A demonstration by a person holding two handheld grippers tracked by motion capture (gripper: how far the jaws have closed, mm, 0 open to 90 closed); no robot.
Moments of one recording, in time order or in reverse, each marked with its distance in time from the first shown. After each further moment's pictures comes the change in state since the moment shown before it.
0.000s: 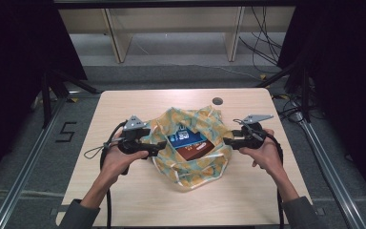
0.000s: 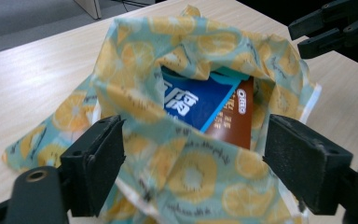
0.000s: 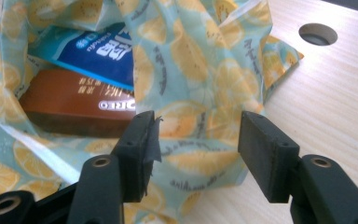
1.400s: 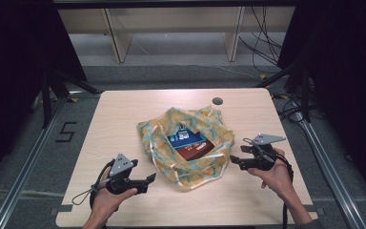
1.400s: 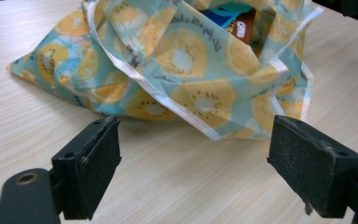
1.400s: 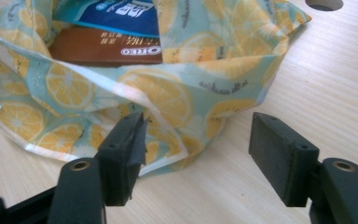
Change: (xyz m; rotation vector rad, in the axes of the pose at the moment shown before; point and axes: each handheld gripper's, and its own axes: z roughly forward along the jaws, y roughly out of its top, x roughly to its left) left arm -0.022 -0.098 -0.026 -0.018 0.057 -0.009; right arm 0.017 -0.054 -0.024 -0.023 0.013 0.025
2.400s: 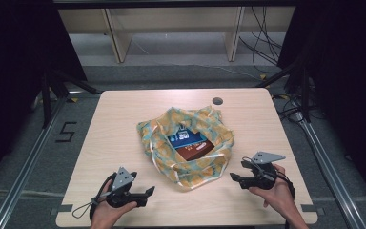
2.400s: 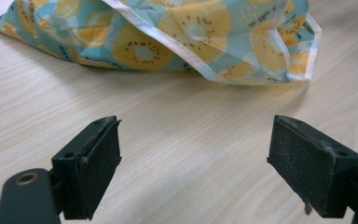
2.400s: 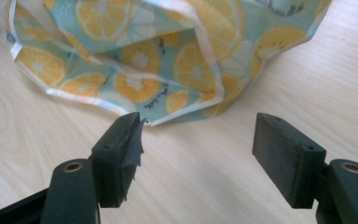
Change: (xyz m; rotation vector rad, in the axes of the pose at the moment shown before) left arm -0.010 -0.035 -0.001 0.059 0.006 0.044; right arm 0.023 -0.042 -0.006 0.041 0.006 -0.029
